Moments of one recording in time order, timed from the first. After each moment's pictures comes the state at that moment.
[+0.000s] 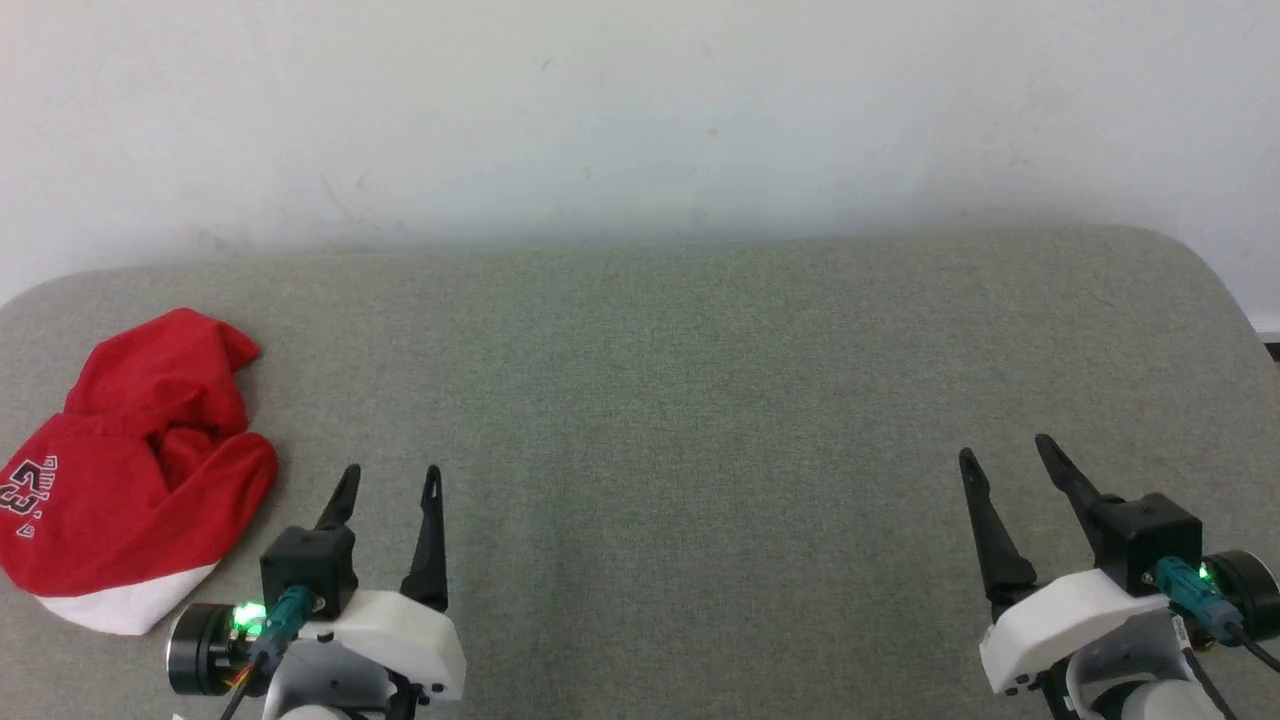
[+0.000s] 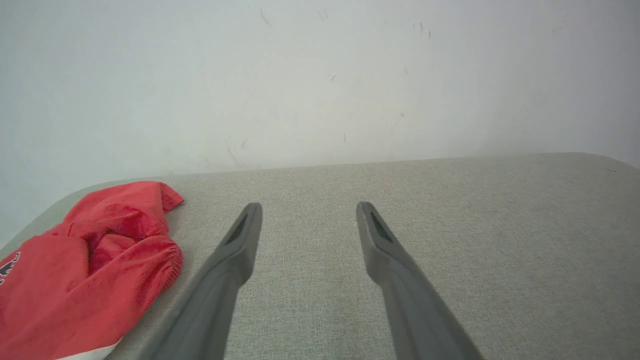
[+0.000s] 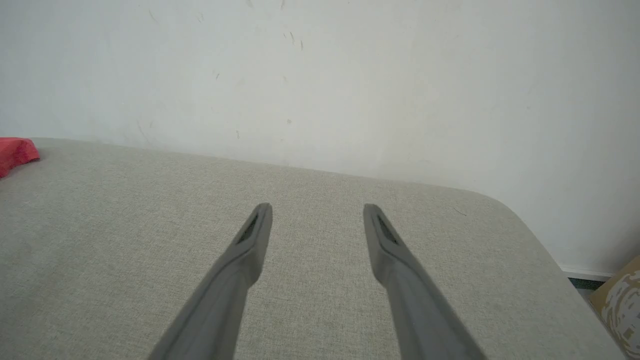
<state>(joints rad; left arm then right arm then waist) 0.01 0.05 -0.01 0.01 -0.02 -0.01 -0.01 0.02 -0.05 -0.01 0.00 0.01 0.13 -0.01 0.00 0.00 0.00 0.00</state>
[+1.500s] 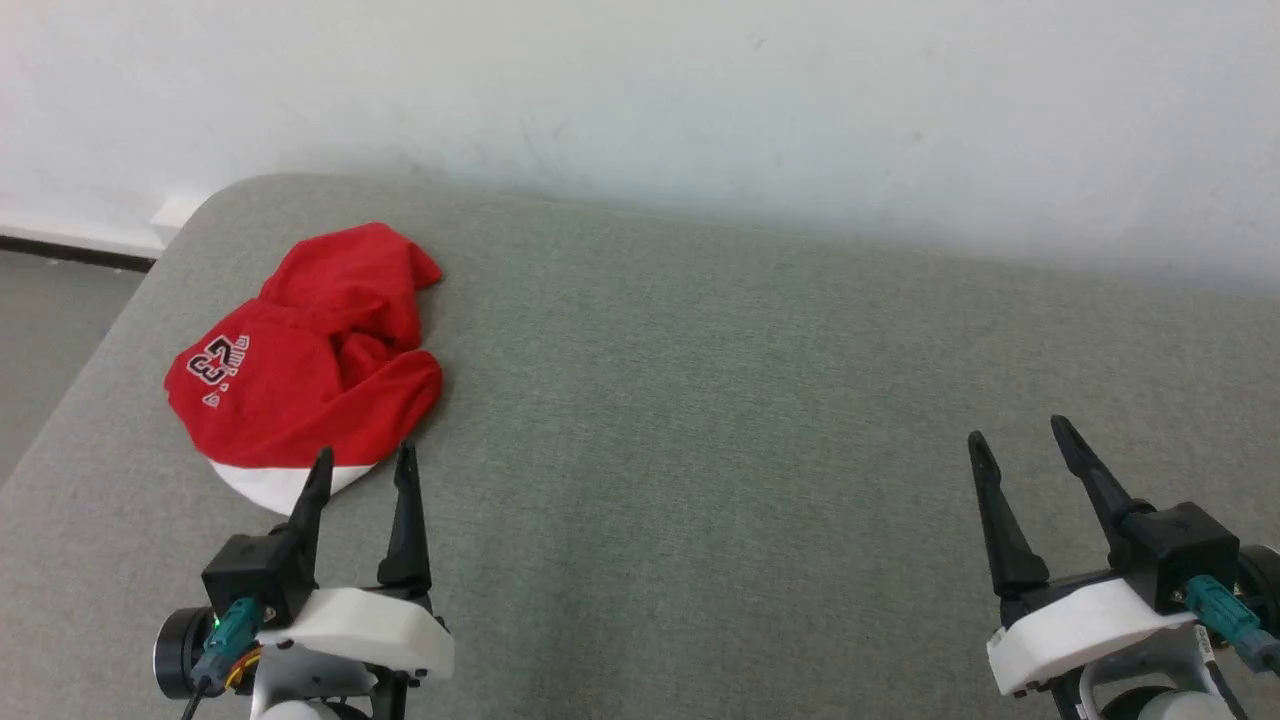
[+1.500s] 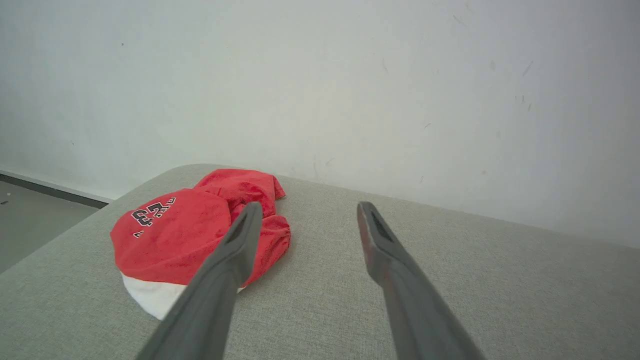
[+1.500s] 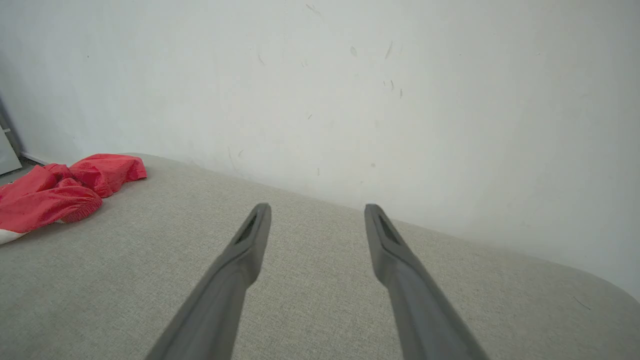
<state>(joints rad) 0.01 0.05 0.00 -0.01 -0.16 0.02 -0.10 0.06 -0.05 0.00 -0.11 0.03 0.13 -0.04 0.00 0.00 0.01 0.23</state>
